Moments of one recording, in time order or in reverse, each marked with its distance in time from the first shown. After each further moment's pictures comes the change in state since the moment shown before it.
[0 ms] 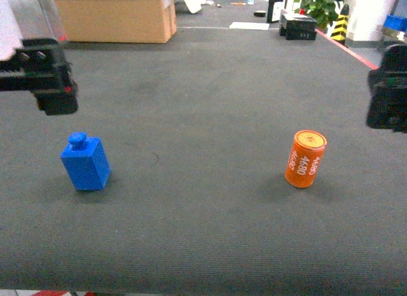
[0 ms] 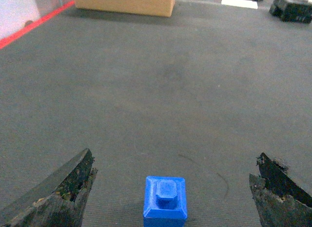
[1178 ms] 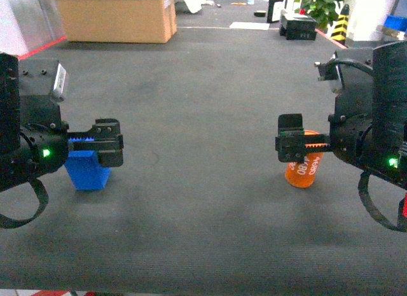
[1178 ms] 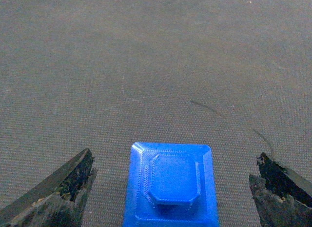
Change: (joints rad) left arm 0.025 0.446 0.216 -0.032 0.040 -0.024; right arm 0.018 0.537 0.362 -0.060 -0.050 0.018
